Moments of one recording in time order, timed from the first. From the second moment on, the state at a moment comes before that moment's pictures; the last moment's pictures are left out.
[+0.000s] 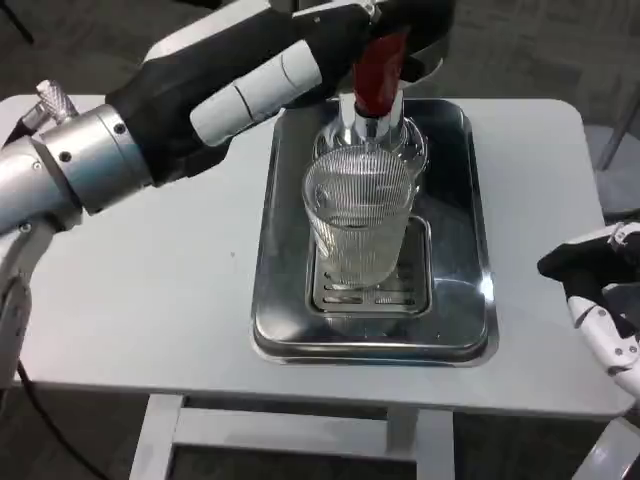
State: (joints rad) left arm -0.86 0.60 0.02 0.05 -0.27 0.01 -0.82; right arm 0.21 -0.24 -0.19 -0.90 -0.36 0.22 0.22
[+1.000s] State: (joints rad) left arm -0.87 0.67 -0.04 0.13 -0.11 -0.28 -0.79; right arm 0.20 -0.24 -0.18 -0.90 -0.36 0.24 0.22
